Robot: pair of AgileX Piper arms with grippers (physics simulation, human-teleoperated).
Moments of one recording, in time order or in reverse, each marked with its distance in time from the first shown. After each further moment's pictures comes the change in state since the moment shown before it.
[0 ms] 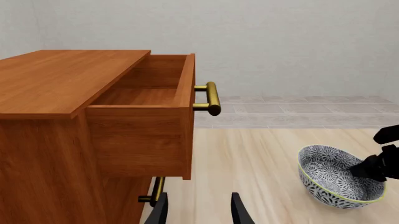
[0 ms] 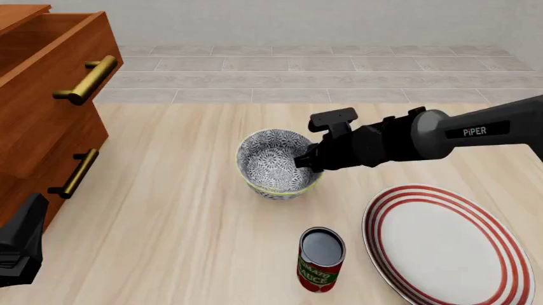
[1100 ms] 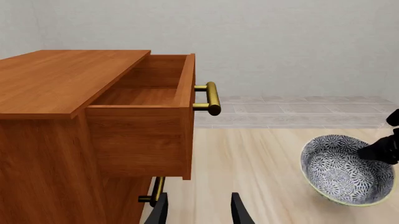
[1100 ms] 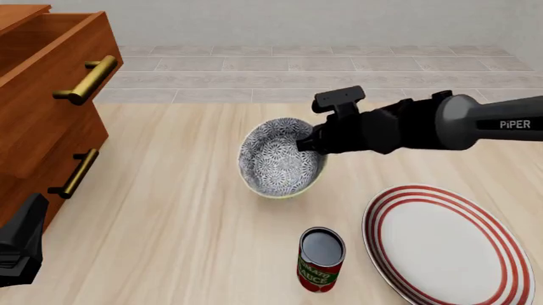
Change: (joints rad) left arm 0.000 0.000 0.000 0.000 0.000; right arm 0.005 -0.114 -0.004 0.031 0.030
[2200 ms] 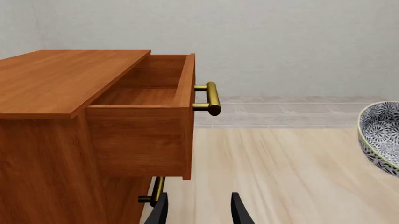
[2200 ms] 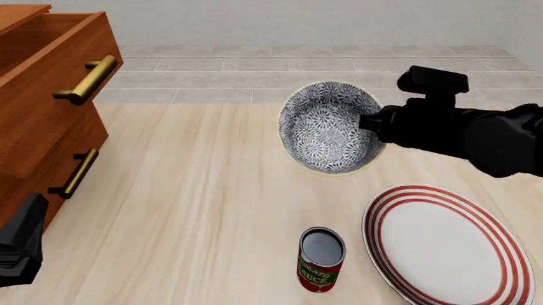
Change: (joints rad) left arm 0.000 0.000 0.000 0.000 0.000; right arm -0.133 -0.449 0.310 -0.059 0.254
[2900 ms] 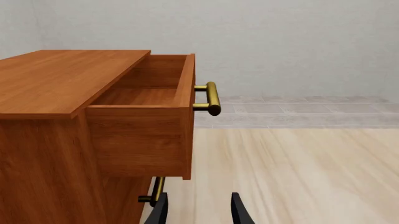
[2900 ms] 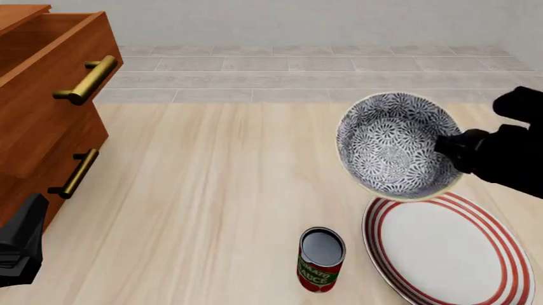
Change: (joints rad) left arm 0.000 0.000 0.000 0.000 0.000; right arm -0.187 -0.397 0.215 0.184 0.023
